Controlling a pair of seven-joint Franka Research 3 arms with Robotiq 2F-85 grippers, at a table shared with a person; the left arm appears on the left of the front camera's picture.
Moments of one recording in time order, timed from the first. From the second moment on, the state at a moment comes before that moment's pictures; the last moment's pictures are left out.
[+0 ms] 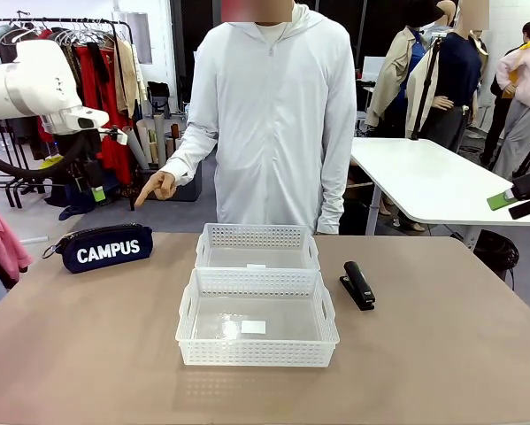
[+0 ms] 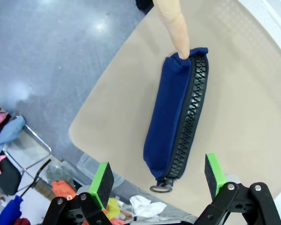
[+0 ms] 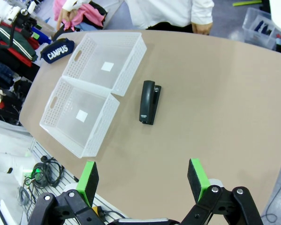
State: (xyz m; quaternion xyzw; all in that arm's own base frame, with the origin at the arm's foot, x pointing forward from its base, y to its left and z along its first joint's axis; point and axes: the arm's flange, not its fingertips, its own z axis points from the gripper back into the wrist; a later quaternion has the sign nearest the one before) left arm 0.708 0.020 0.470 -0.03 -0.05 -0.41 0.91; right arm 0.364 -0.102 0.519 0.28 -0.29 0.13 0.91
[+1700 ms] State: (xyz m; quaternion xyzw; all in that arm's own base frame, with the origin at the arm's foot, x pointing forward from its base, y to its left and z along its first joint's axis) left arm 0.705 0.000 0.345 -0.03 -0.02 -0.54 0.84; right arm 0.364 -0.102 0.519 0.28 -0.29 0.13 0.91
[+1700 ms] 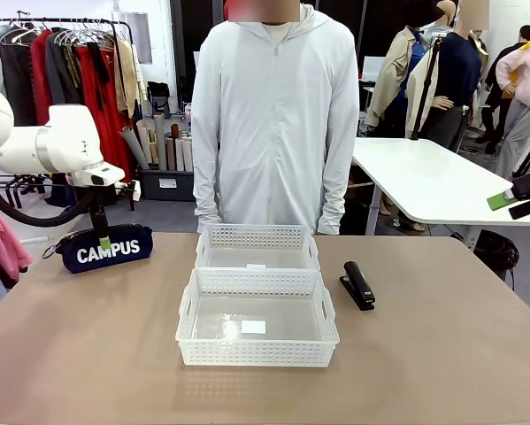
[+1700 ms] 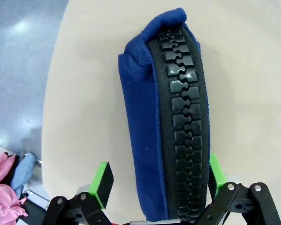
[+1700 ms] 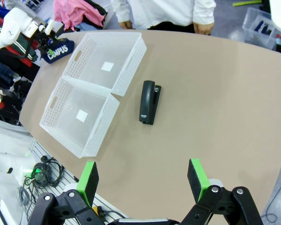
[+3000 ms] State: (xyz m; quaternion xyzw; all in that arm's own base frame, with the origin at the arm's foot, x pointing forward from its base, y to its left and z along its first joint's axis) left arm 0.704 0.006 0.342 -0.04 -0.01 -0.54 0.84; right arm 0.364 -0.102 0.519 0.28 -0.29 0.13 0.91
